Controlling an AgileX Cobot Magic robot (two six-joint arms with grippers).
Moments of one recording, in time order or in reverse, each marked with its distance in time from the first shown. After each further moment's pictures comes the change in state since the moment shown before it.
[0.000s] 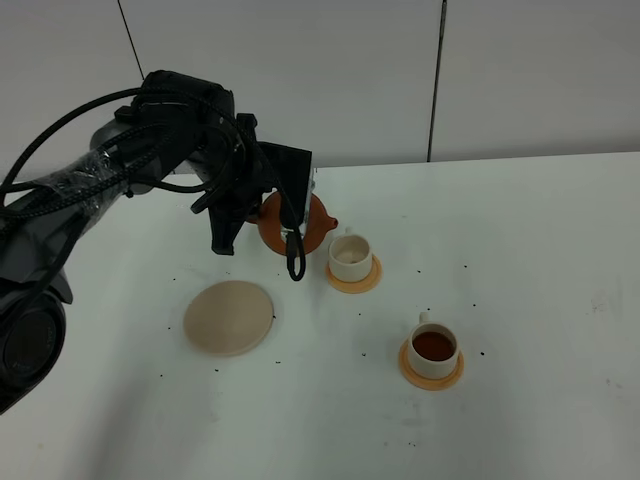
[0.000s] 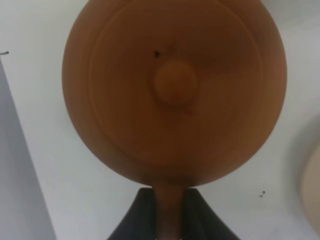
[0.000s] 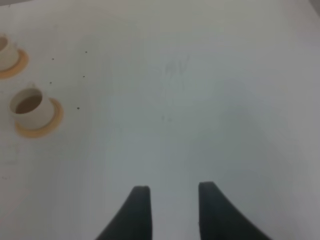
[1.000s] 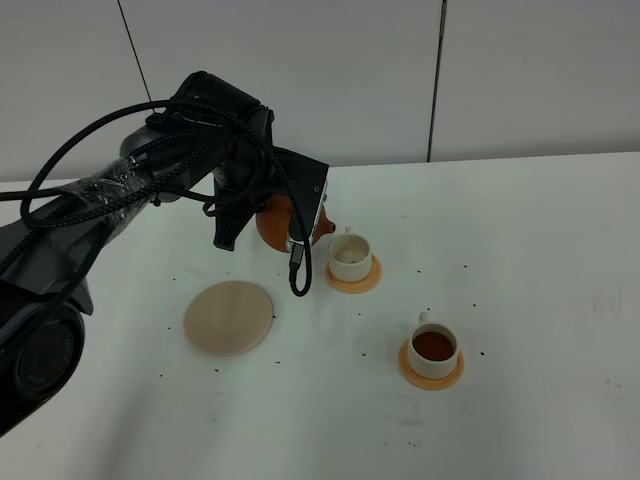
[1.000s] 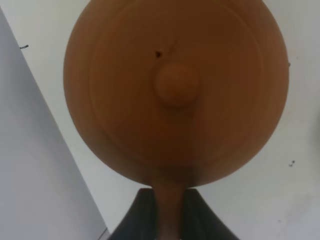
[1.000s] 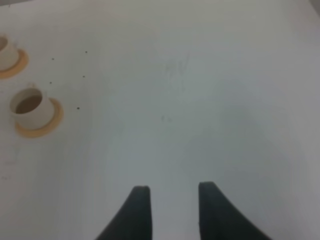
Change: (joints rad) left arm -0.064 0.000 0.000 0.209 -0.009 -0.044; right arm 0.000 0.000 0.000 0.000 0.000 0.000
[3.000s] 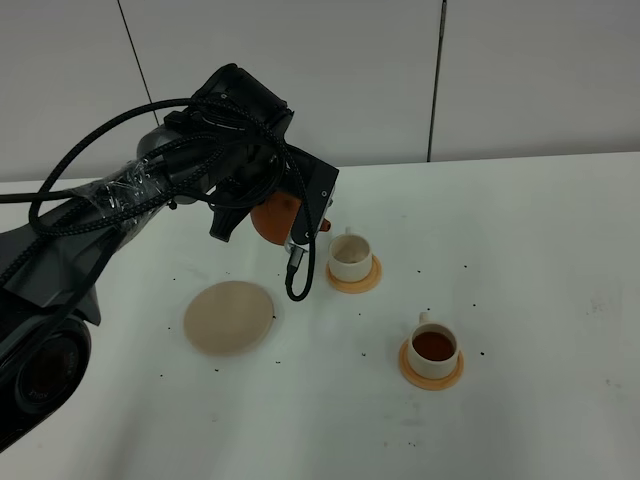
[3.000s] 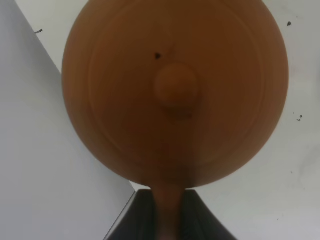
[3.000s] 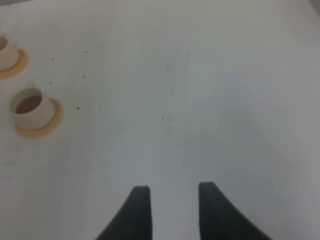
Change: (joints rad) left arm -0.061 -0.028 0.000 0.161 0.051 -0.020; right arm 0.000 0.000 0.000 0.000 0.000 0.000
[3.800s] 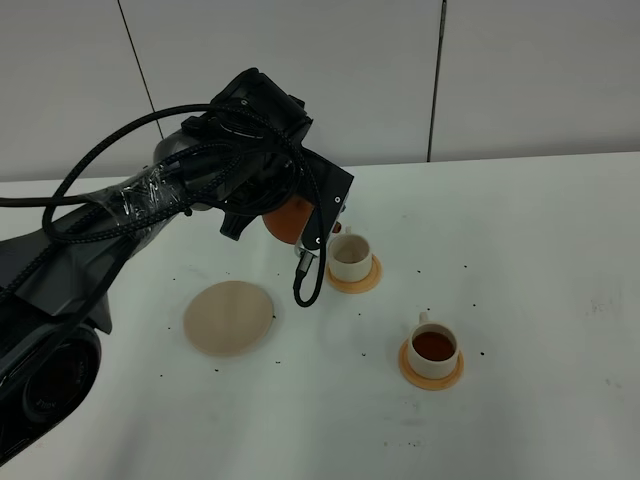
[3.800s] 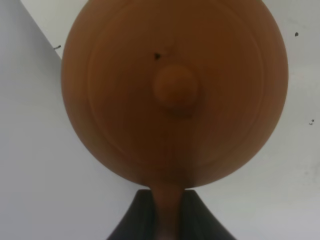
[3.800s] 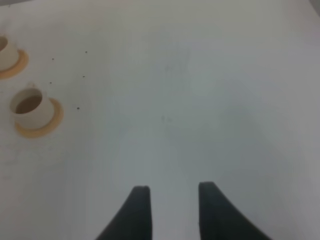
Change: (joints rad) left arm -0.041 0.000 0.000 0.049 -0.010 0.003; right arm 0.000 0.000 0.000 0.000 0.000 0.000
